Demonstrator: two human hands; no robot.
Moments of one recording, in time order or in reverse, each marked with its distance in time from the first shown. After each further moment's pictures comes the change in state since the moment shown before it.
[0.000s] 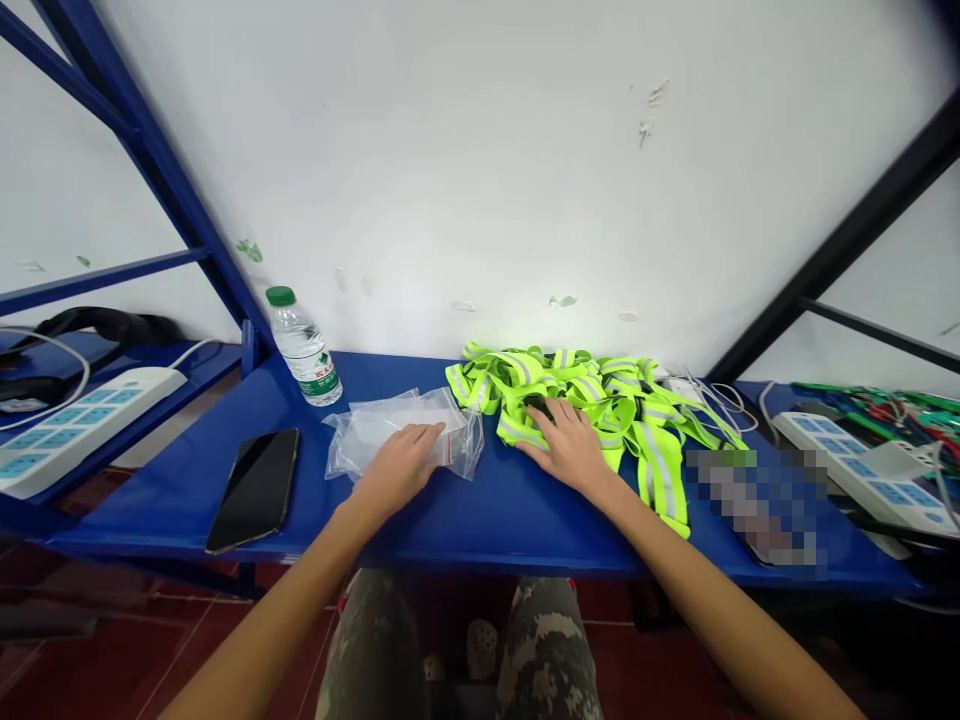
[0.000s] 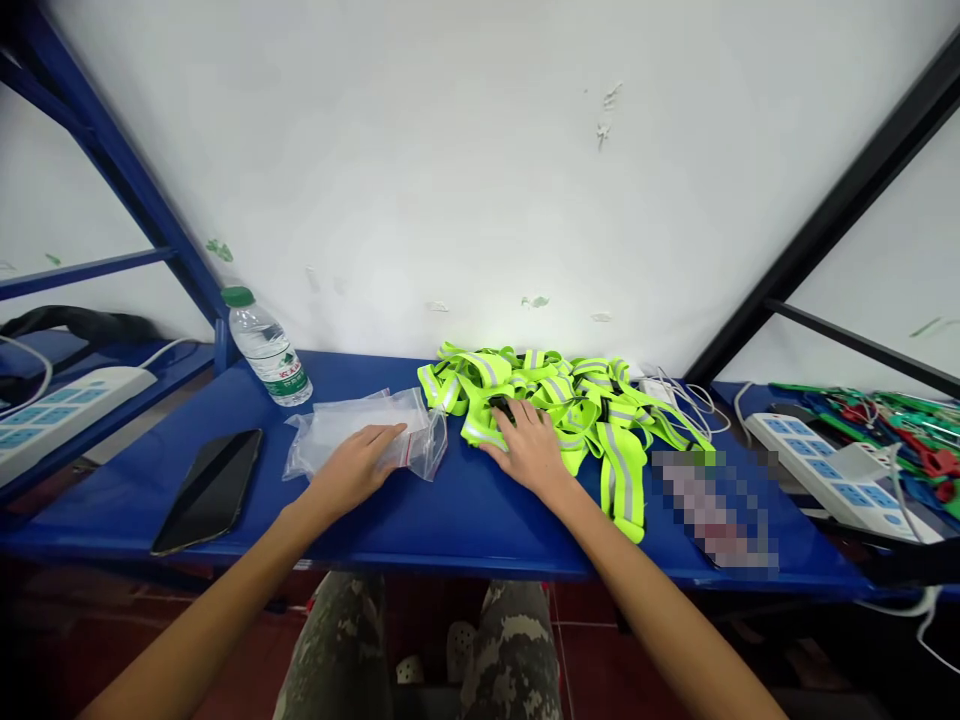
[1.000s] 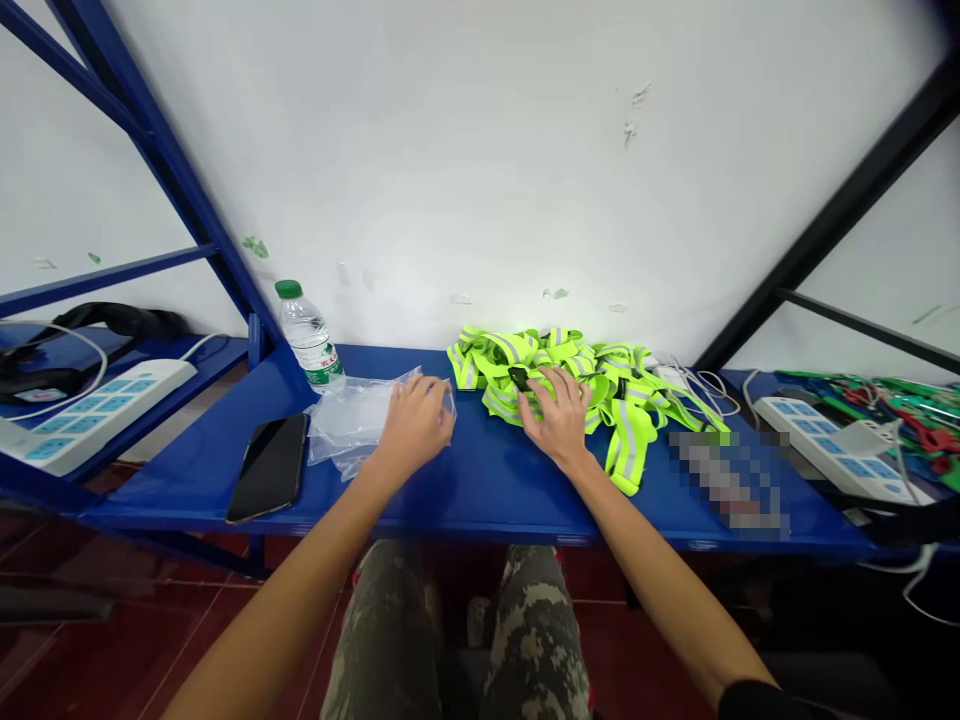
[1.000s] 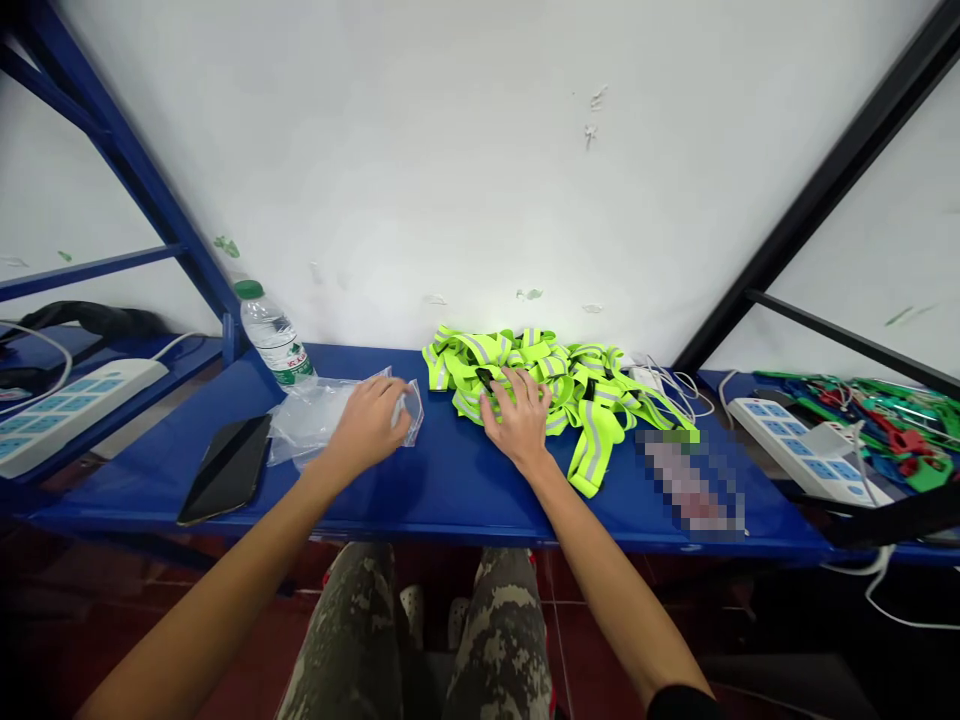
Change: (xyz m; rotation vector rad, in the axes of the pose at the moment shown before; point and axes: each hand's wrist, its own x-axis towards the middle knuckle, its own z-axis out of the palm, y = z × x) left_hand 0.025 0.037 -0.032 -0.050 0.293 -0.089; right_hand 0.008 -0.013 0.000 0.139 0.432 0.189
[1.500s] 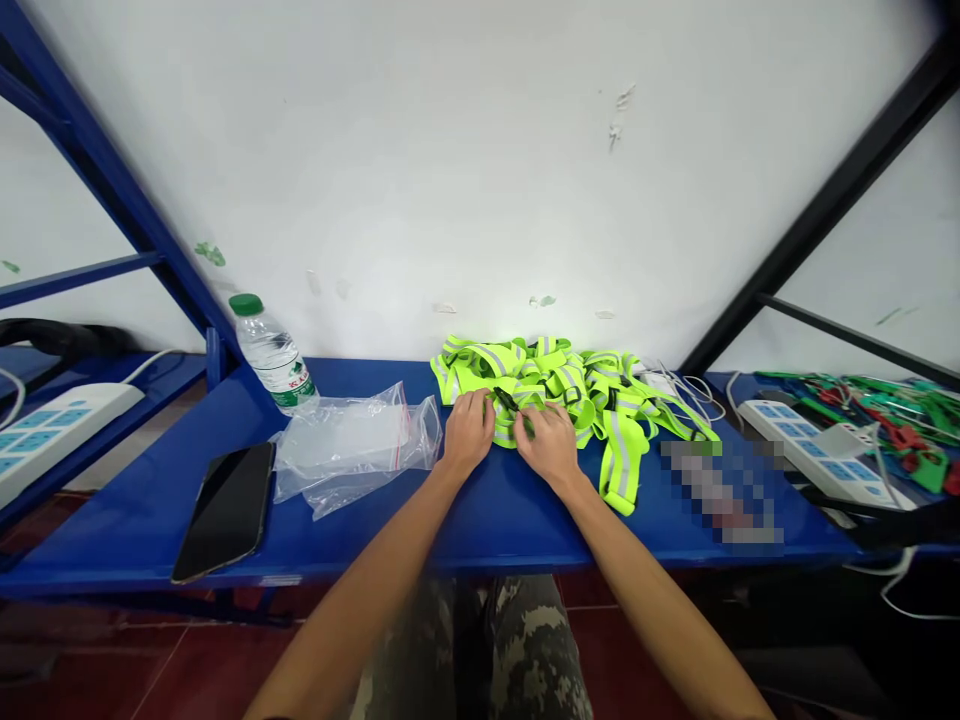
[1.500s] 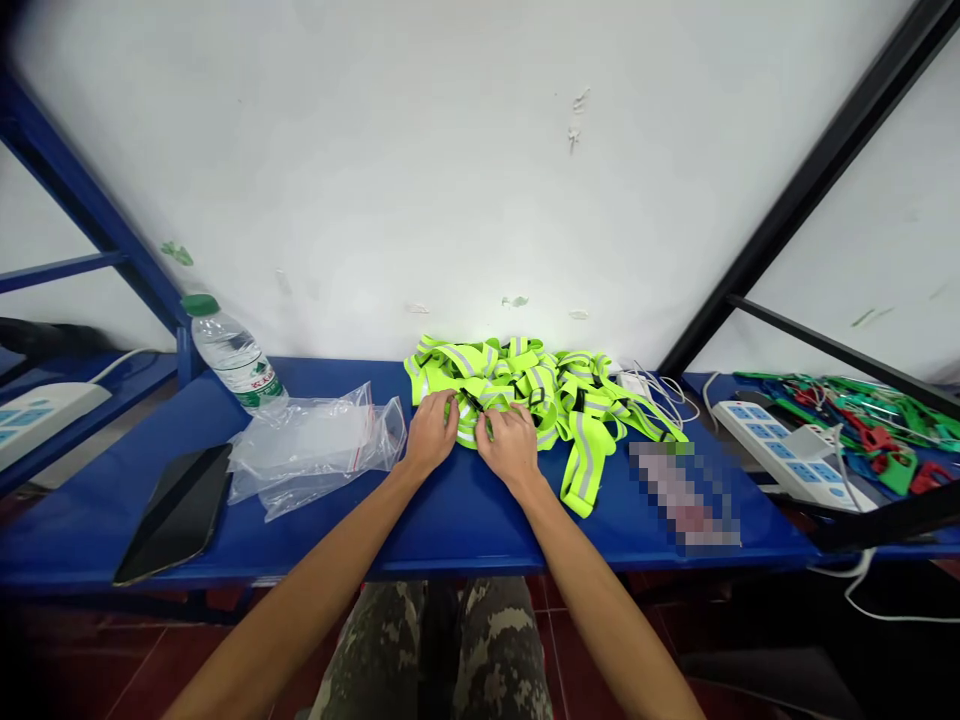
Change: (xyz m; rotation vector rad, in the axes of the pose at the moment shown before) left_hand 0.048 0.032 0.124 -0.320 0.172 -0.015; right_hand -0.003 0.009 0.017 0.003 -0.108 0.021
